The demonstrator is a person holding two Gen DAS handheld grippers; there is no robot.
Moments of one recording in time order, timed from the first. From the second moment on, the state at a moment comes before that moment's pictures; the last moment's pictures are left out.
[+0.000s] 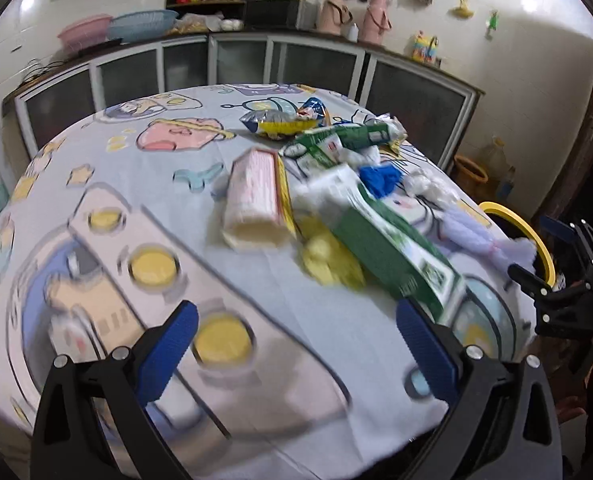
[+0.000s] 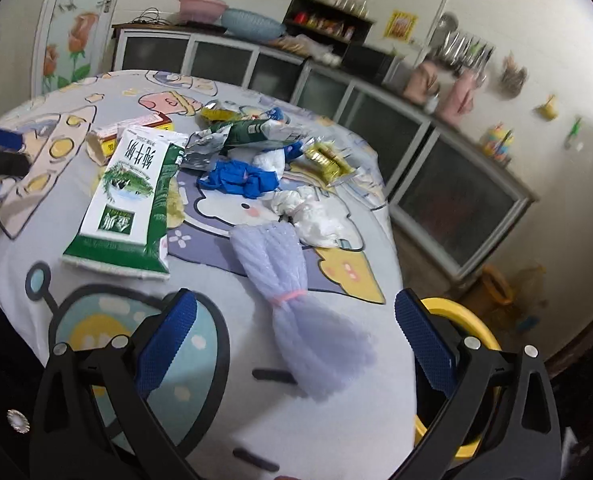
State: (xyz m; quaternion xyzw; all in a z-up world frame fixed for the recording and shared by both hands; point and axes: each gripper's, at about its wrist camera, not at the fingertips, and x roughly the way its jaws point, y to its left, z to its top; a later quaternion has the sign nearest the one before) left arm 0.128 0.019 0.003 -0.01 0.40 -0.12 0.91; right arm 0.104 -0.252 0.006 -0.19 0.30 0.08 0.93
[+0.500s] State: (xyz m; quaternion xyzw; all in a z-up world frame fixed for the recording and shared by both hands) left arm 0.305 0.022 -0.001 0.01 0.50 -0.11 0.86; right arm 0.171 -0.263 0.001 -0.14 0.40 0.11 0.90
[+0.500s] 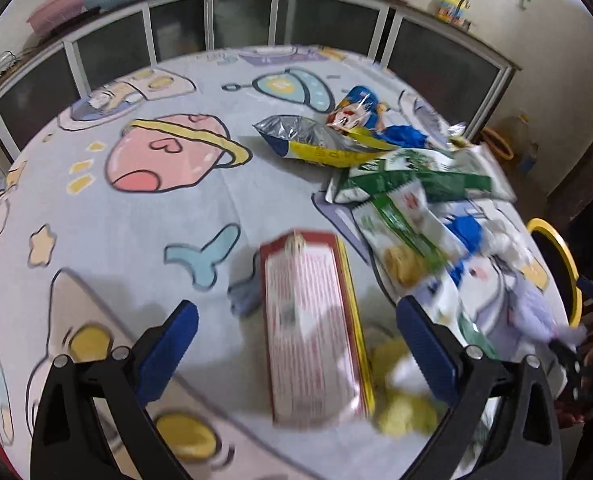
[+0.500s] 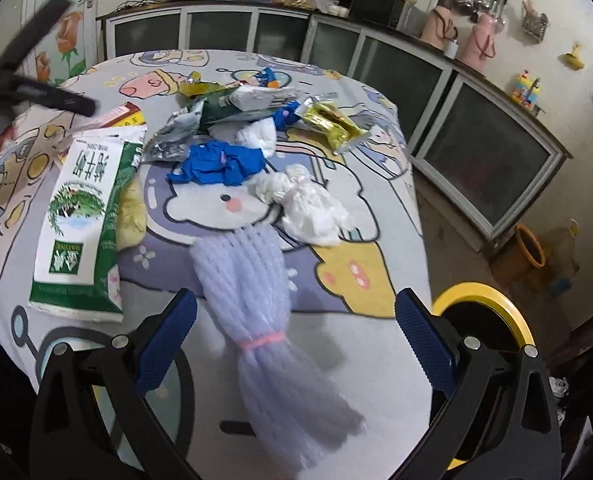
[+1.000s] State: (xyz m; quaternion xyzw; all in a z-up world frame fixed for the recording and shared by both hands) left arm 0.347 0.015 -0.059 -0.04 0.57 -0.13 0.81; right arm 0.206 -0.258 -0.028 -0.13 0.48 0.15 0.85
